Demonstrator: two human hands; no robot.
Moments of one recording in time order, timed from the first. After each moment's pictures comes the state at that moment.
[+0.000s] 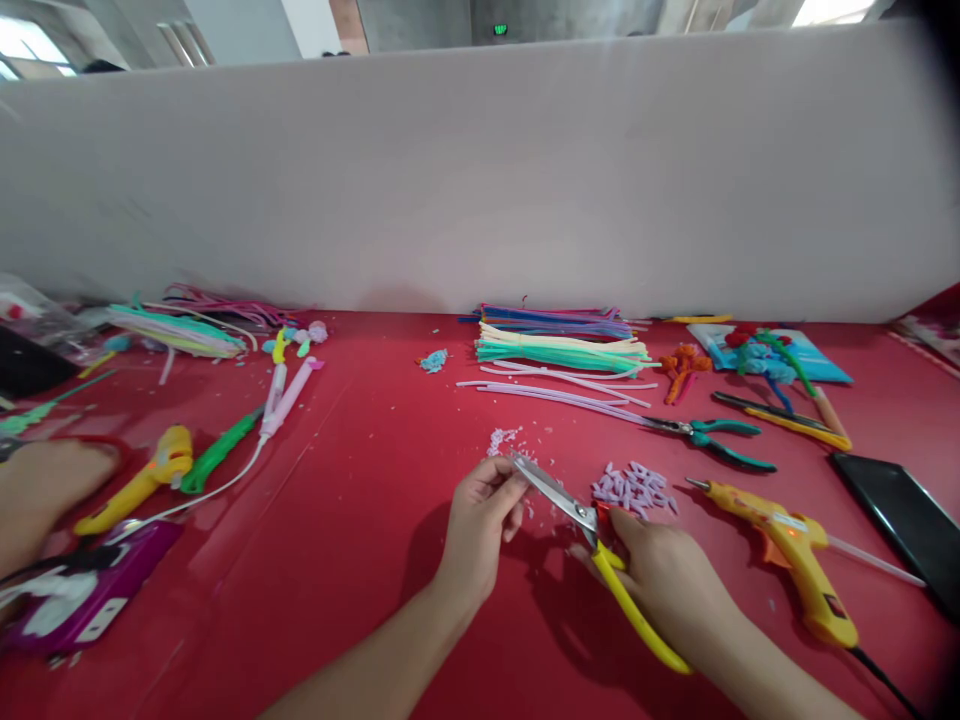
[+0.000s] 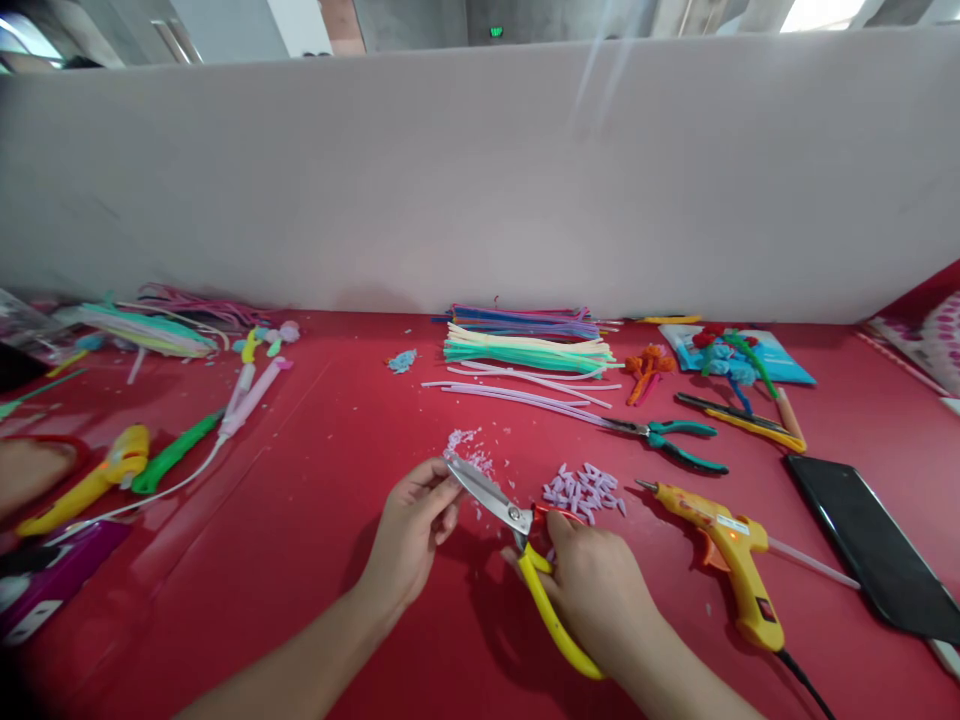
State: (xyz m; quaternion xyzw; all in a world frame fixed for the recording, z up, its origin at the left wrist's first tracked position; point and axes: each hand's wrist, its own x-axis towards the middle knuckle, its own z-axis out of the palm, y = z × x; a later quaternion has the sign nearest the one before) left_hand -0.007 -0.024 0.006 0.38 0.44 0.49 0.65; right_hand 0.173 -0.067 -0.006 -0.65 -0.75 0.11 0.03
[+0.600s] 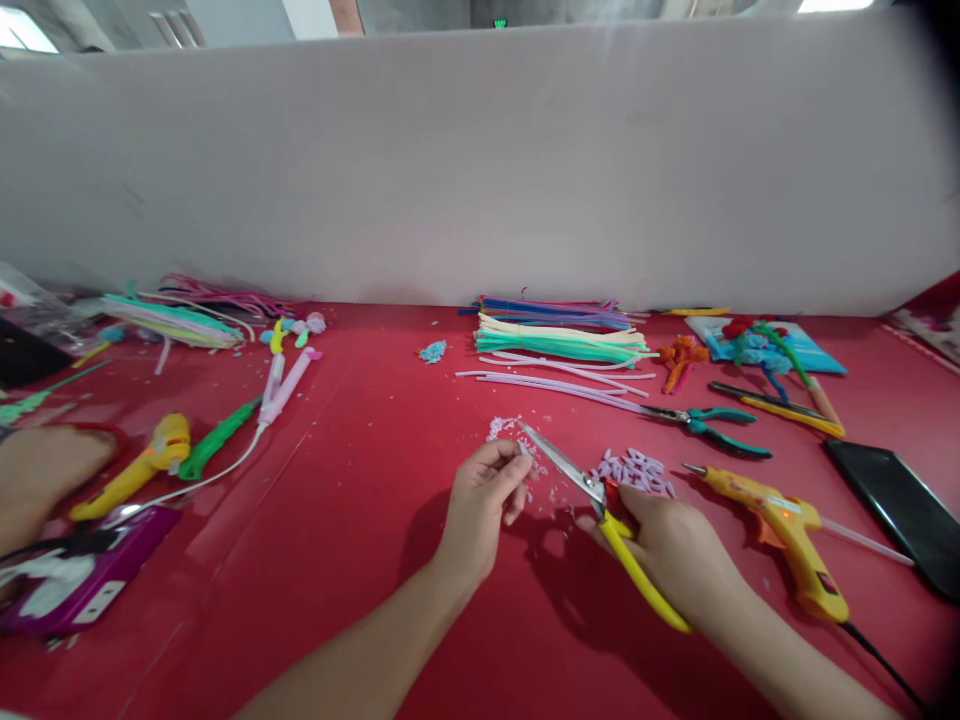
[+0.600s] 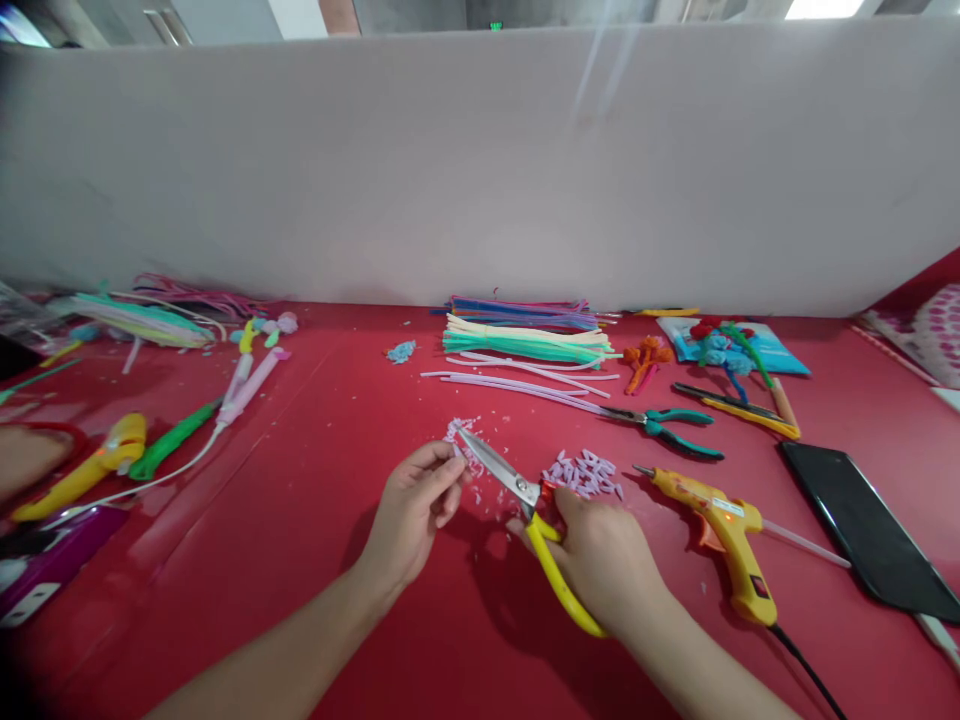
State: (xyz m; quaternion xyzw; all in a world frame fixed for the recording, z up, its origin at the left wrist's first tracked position) left_hand -0.006 -0.025 0.007 0.40 0.41 0.50 0.66; right_hand 0.179 -0.066 0.002 -0.67 -0.74 0.07 0.06
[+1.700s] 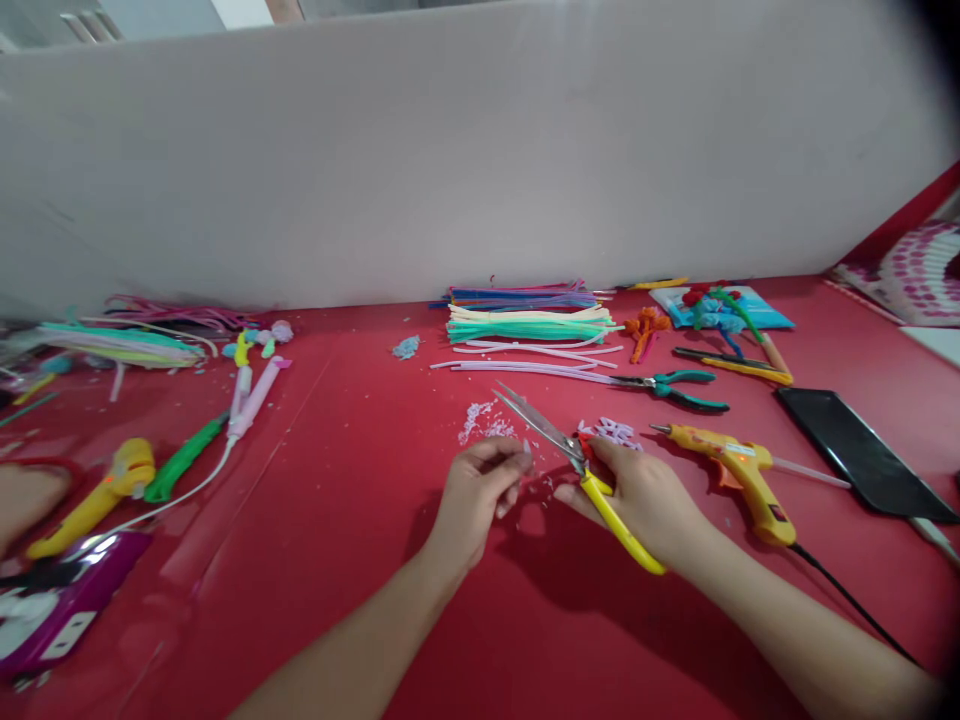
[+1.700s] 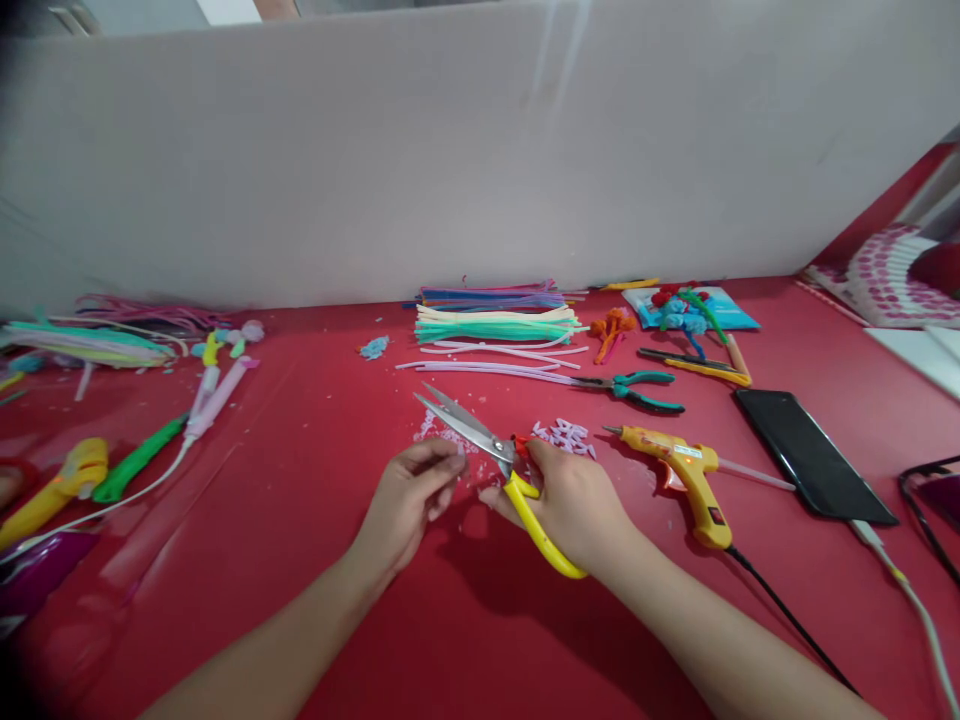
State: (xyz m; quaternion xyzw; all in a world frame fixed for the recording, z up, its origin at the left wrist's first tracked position) left_hand 0.007 -0.034 0.001 0.45 0.44 0.42 0.65; right_hand 0.180 -0.068 0.011 -0.66 -0.71 0.15 0.18
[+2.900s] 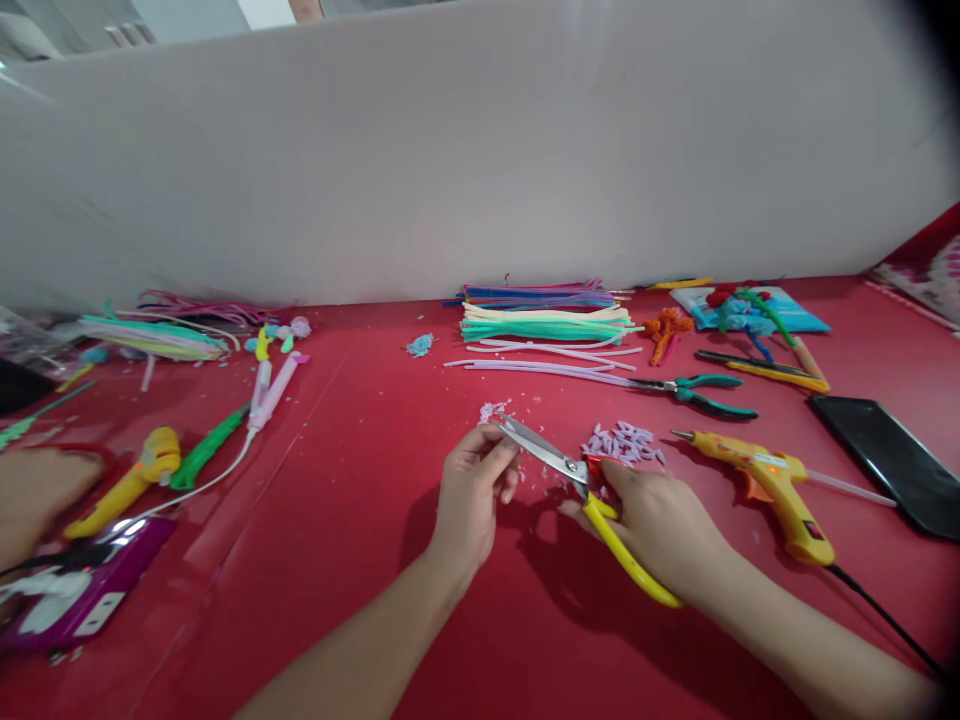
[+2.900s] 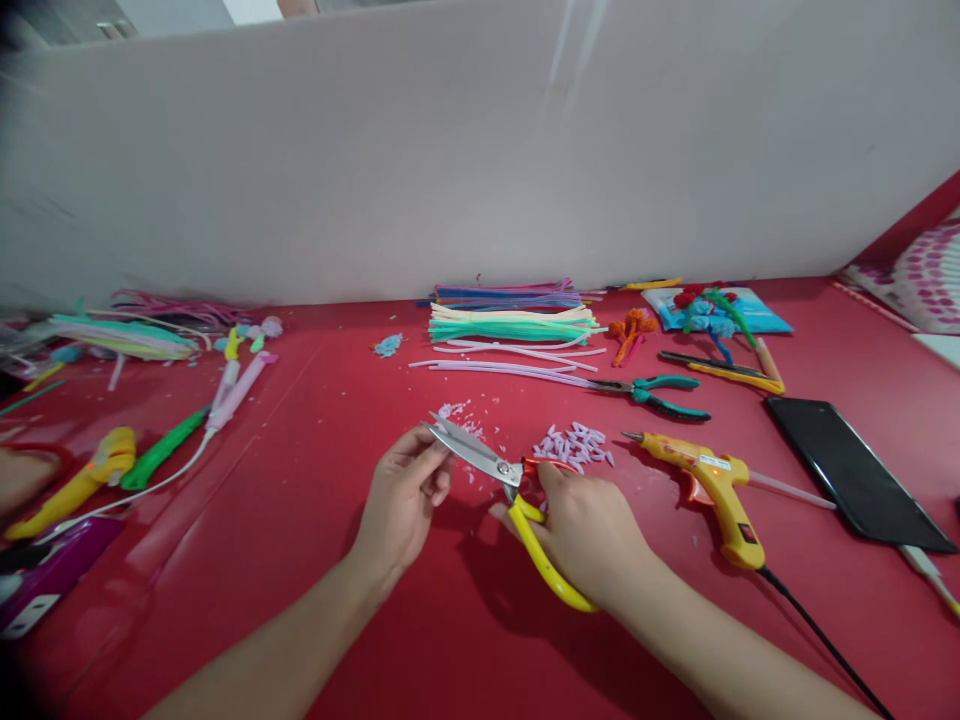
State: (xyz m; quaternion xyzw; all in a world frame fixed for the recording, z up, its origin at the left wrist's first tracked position) left_hand -0.001 -0.030 0.003 0.39 0.41 0.53 0.63; right_hand 0.175 -0.075 0.000 -0.66 -0.75 0.07 0.08
